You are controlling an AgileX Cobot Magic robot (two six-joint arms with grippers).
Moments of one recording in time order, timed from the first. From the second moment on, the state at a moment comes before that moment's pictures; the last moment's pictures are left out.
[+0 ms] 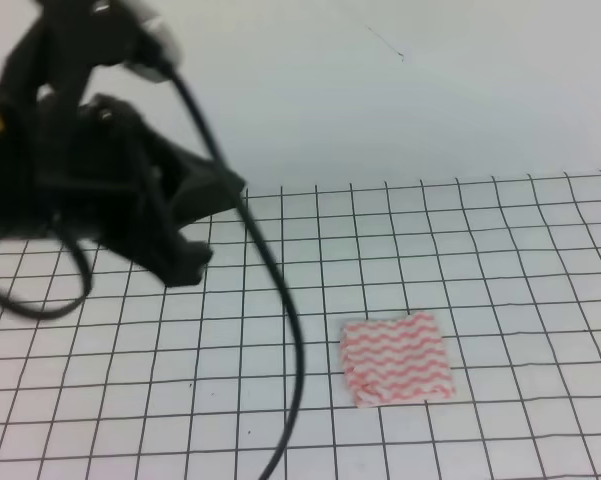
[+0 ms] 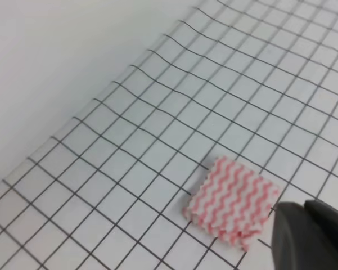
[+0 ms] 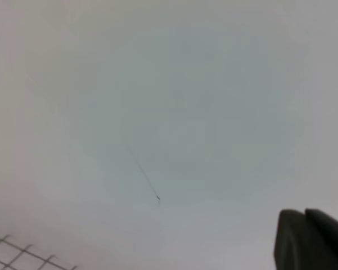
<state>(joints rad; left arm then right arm) -0.51 1.13 -1.19 -0.55 0.73 0.60 0.29 0.93 -0.78 1.72 0.03 -1.93</state>
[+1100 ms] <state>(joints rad) -0.51 0.78 -0.79 -0.71 0.62 0.55 0.29 0.62 -0.38 1.75 0.20 -2.01</state>
